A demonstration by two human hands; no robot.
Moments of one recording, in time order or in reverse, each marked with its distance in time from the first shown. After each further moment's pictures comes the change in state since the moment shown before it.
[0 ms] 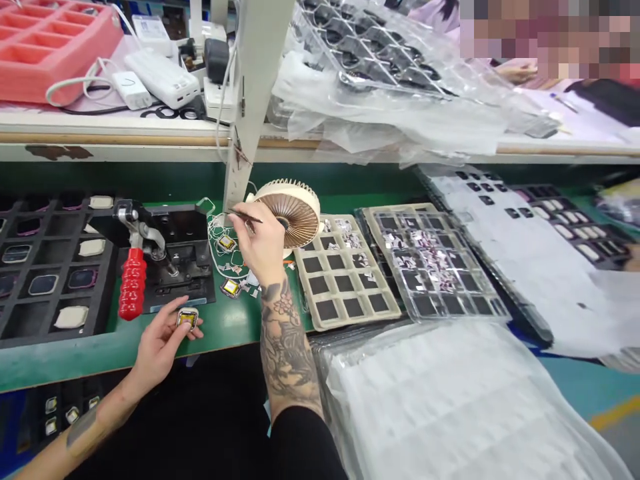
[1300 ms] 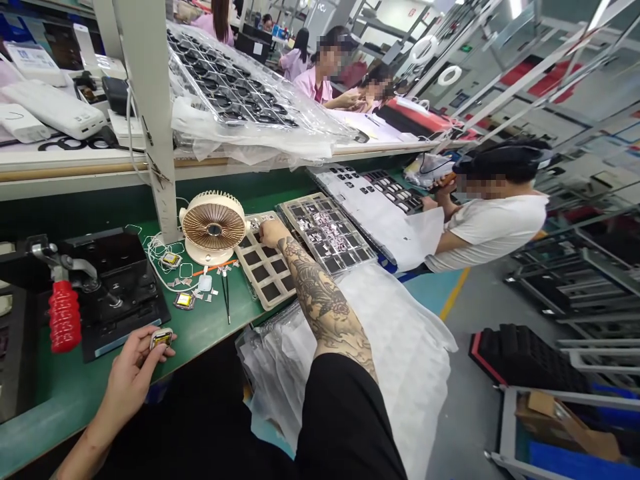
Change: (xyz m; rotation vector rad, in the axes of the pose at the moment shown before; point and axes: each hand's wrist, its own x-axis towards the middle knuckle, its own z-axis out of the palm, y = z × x) left_hand 0.011 -0.019 0.000 0.192 -0.211 -0.022; right_hand 0.018 0.163 -0.149 -0.909 -0.777 0.644
